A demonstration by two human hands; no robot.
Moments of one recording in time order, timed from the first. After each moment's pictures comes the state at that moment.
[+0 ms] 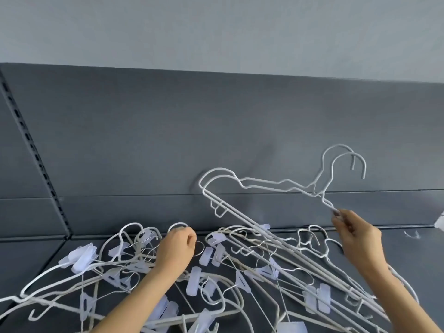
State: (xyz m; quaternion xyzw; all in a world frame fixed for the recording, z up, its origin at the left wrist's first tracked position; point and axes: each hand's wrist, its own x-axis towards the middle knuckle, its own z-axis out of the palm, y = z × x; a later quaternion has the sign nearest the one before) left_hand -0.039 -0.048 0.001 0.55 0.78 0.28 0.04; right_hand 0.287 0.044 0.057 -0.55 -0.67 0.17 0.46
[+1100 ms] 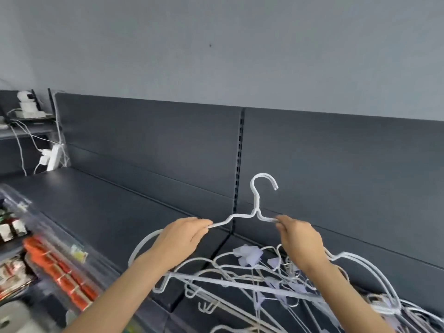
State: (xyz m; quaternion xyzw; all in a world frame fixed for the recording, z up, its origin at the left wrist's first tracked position) left_hand -0.217 -0.309 0.101 0.46 0.85 0.24 -0.07; right_hand -0.076 -0.099 0.102 -0.25 -0.93 0.09 0.25
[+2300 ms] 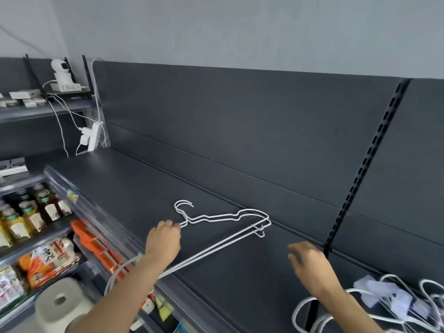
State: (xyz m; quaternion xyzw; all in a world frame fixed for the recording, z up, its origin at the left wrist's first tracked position) left_hand -0.514 -0.446 -0.014 0.23 0.97 -0.01 -0.04; right_hand -0.306 -0.200 -0.002 -0.25 -0.94 0.20 0.13
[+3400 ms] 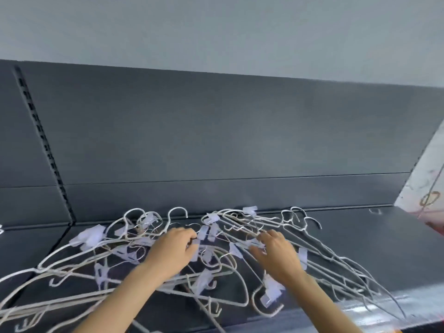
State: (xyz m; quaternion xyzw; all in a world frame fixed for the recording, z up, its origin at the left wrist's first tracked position) left_hand -0.022 -0.132 0.029 0.66 0.73 0.18 0.06; right_hand 0.207 -0.054 0.008 -0.53 -0.83 0.07 0.18
